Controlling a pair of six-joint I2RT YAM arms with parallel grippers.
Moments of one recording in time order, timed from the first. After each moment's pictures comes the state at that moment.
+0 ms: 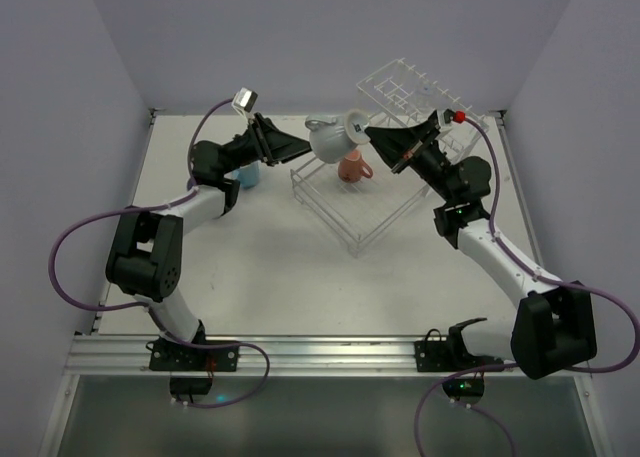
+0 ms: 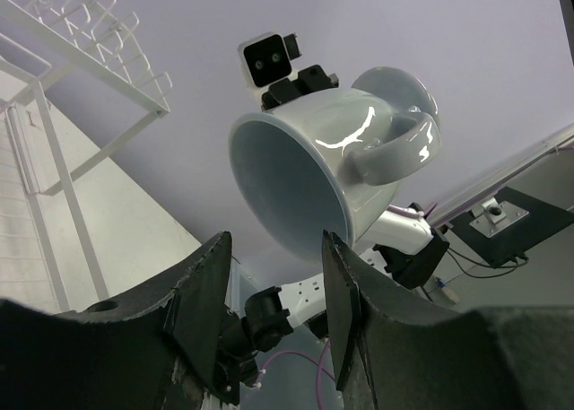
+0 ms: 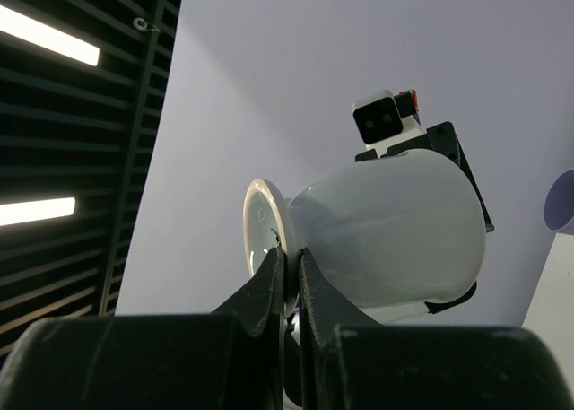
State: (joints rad) left arm -0.26 1.72 1.03 1.30 0.97 -1.55; right arm 0.30 1.27 0.85 0.85 -0.52 1.74
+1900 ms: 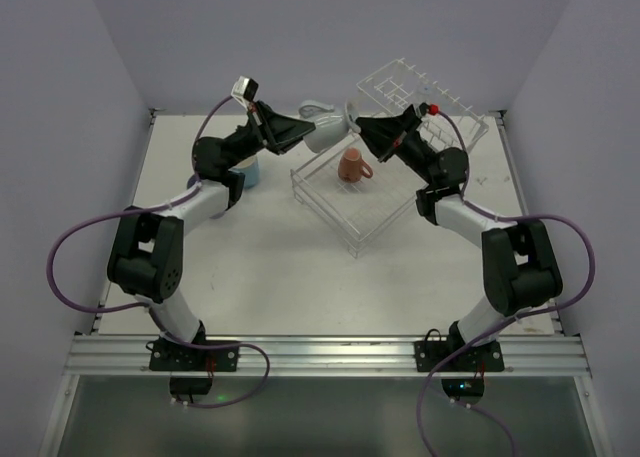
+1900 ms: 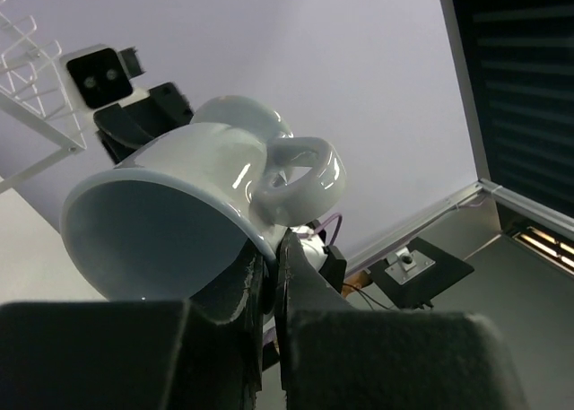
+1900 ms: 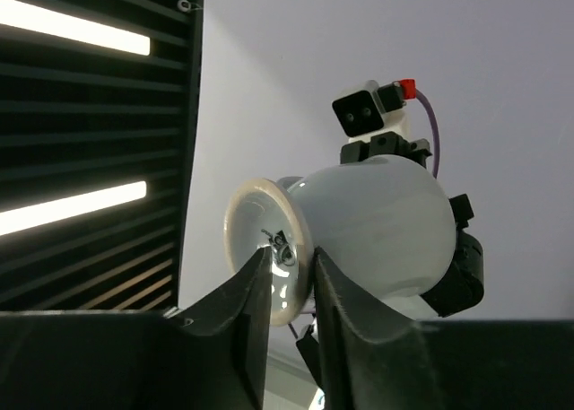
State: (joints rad) left arm -0.30 1.72 1.10 1.32 0.83 -1.78; right arm 0.28 1.63 0.94 1.23 -0.61 2.01
